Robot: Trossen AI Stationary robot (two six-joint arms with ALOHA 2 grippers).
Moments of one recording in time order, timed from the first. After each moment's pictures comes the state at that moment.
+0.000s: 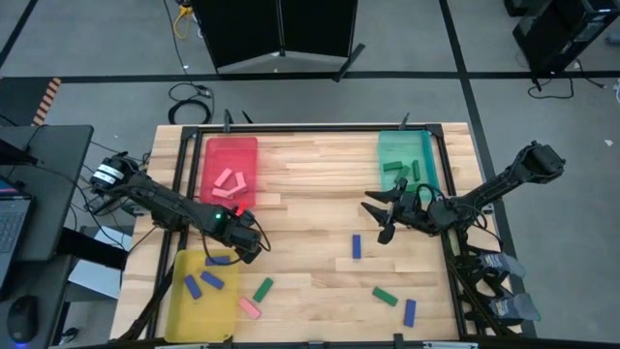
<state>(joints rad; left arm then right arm) -0.35 1.41 0.81 -0.86 -0.08 -1.21 0.42 1.03 0.30 0.80 0.82 0.08</state>
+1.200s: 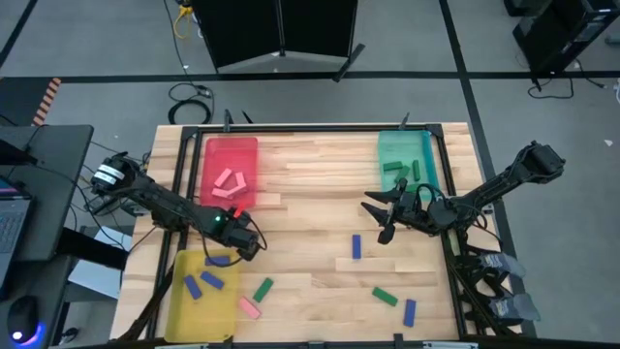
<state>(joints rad) -0.35 1.42 0.69 -0.72 -0.10 -1.32 0.42 1.03 0.30 0.80 0.82 0.08</state>
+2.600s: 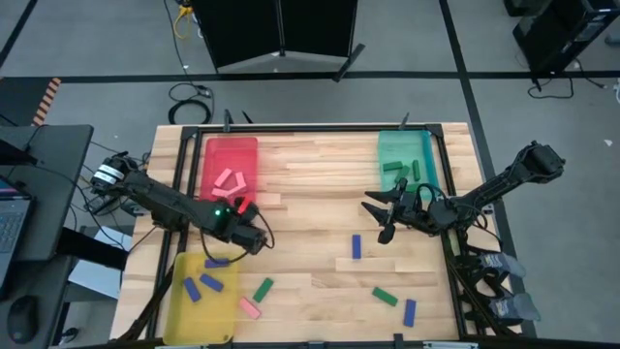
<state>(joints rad) -0.35 1.42 0.99 -1.03 -0.37 -1.16 0.42 1.03 0.30 0.81 0.82 0.08</state>
